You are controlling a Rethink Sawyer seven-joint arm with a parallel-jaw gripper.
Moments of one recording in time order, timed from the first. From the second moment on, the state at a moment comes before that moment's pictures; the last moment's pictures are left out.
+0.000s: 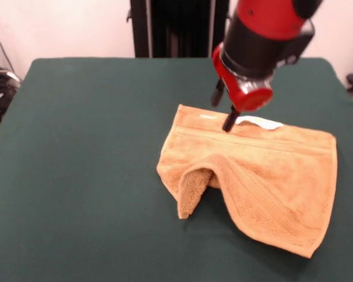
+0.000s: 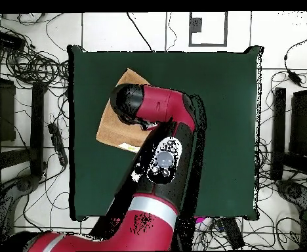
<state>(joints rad) 0.15 -0.31 -0.43 1.17 0.22 0.96 2.82</state>
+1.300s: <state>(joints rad) 0.15 -0.37 -0.41 1.35 0.22 0.71 2.82</state>
